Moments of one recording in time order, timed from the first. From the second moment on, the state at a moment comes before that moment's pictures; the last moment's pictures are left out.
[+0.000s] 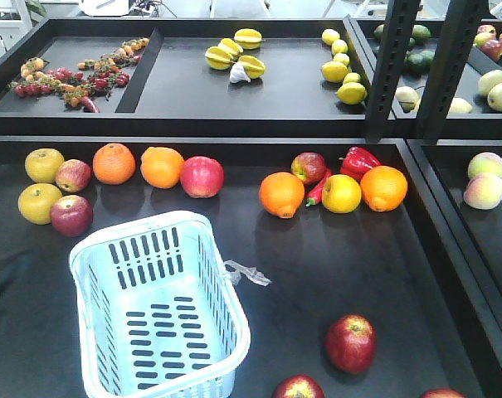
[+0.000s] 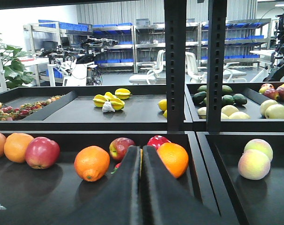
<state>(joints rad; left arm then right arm) -0.35 0.72 -0.62 0.21 0.49 -0.05 0.07 -0.01 0.03 0.01 0.00 0.03</state>
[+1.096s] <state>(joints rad) -0.33 0.39 -0.62 0.31 0.82 -0.26 0.07 -0.01 0.03 0.01 0.00 0.03</state>
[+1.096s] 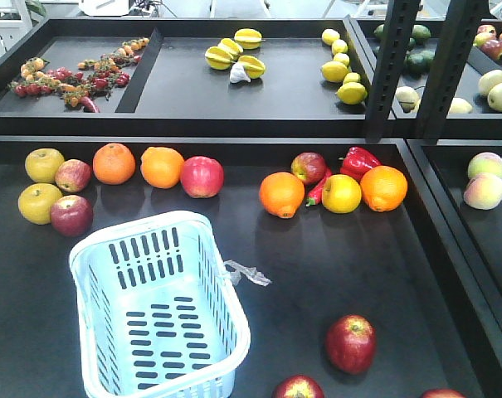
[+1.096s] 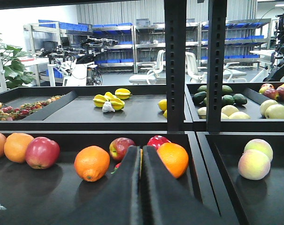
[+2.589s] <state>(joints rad) -0.33 0.39 -0.62 0.31 0.82 -0.26 0.07 0.78 -0.57 0.15 0.94 -0.21</state>
